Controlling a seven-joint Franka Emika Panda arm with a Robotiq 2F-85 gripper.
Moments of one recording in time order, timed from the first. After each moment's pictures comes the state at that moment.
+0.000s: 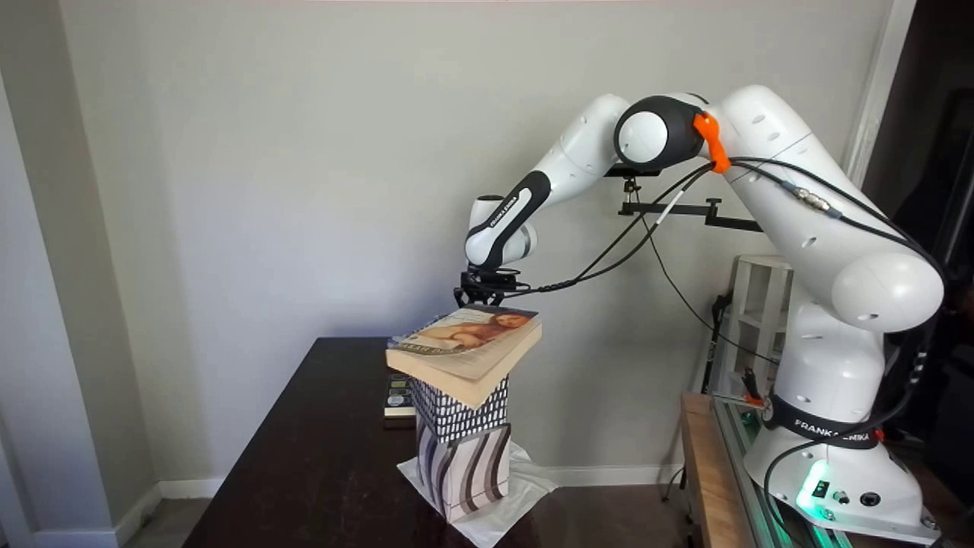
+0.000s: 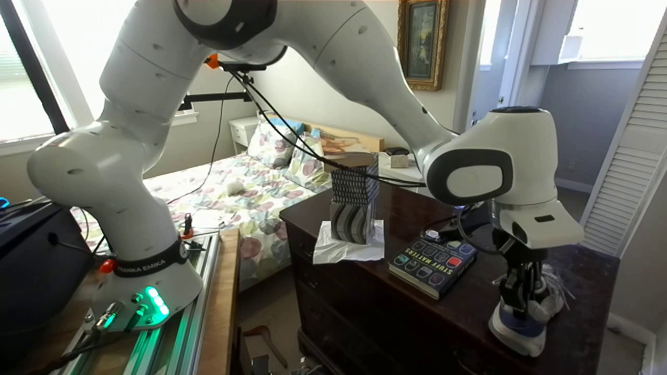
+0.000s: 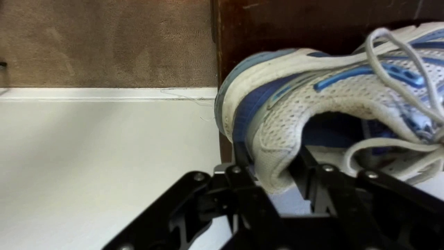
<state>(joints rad) -0.13 0.70 -0.29 -1.71 0.09 2.61 0.69</state>
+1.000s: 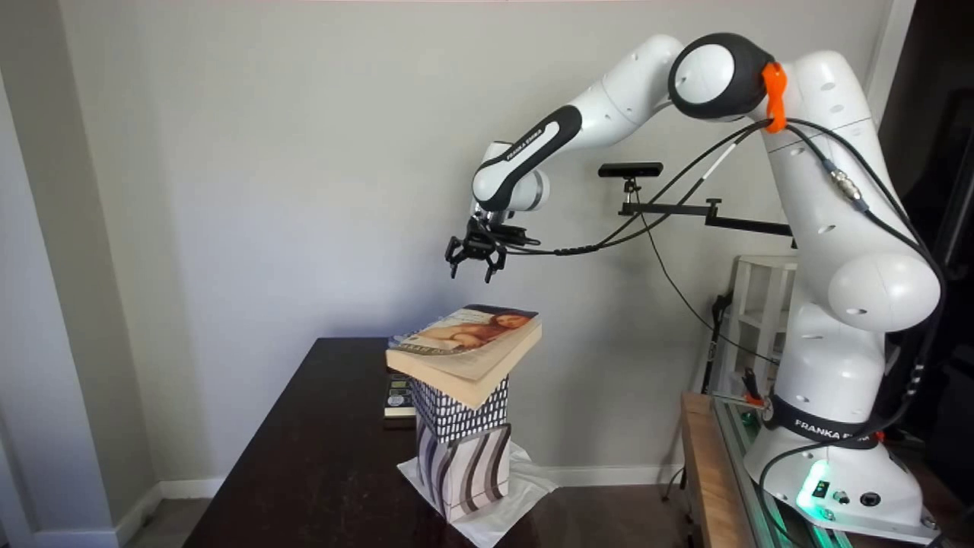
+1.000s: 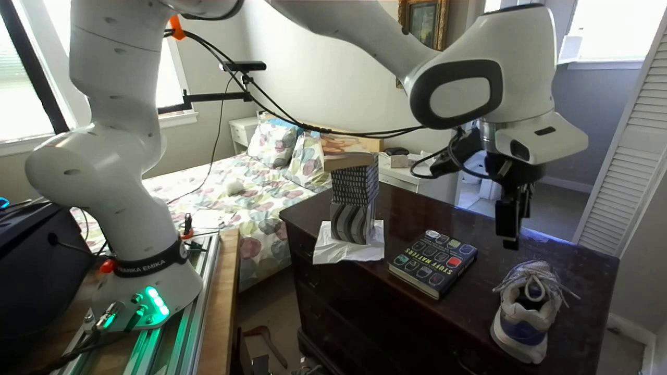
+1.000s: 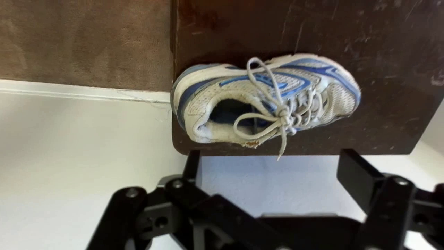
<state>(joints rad) -0.16 0.40 -0.21 -1.83 0.16 2.50 0.50</state>
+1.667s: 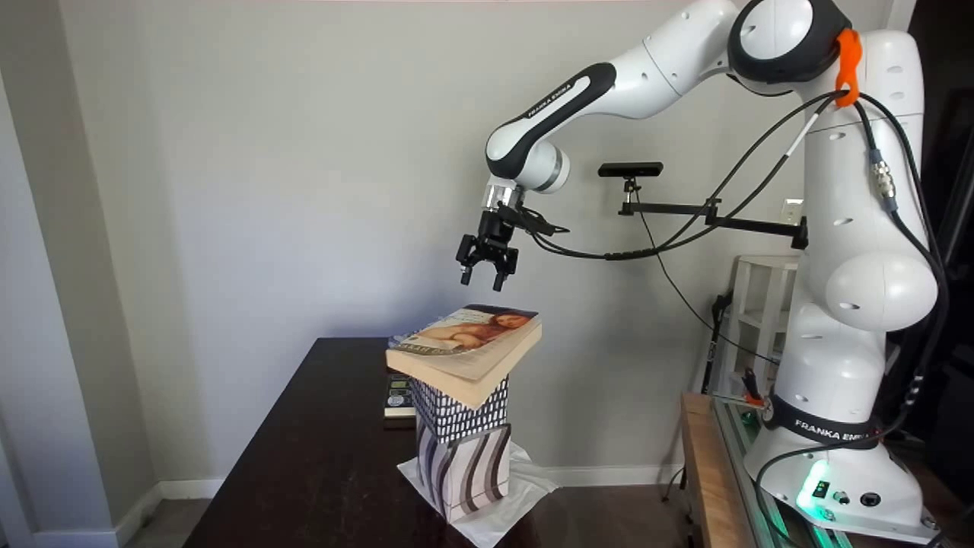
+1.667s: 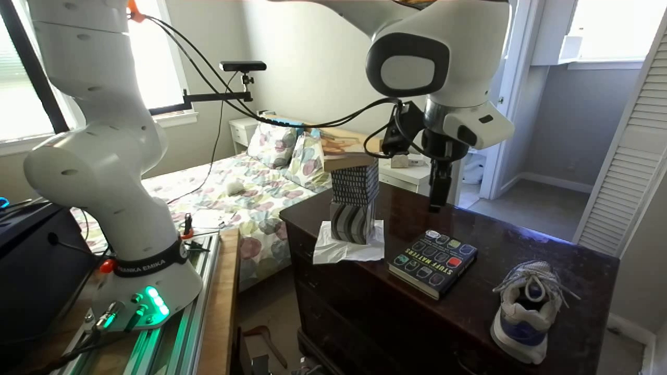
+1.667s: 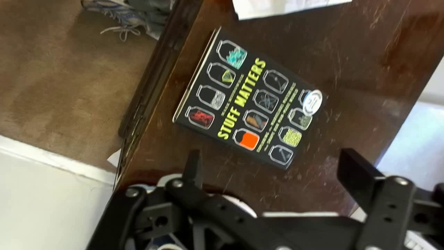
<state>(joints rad) -0.18 0.18 -0.11 -2.03 0.38 2.22 0.05</state>
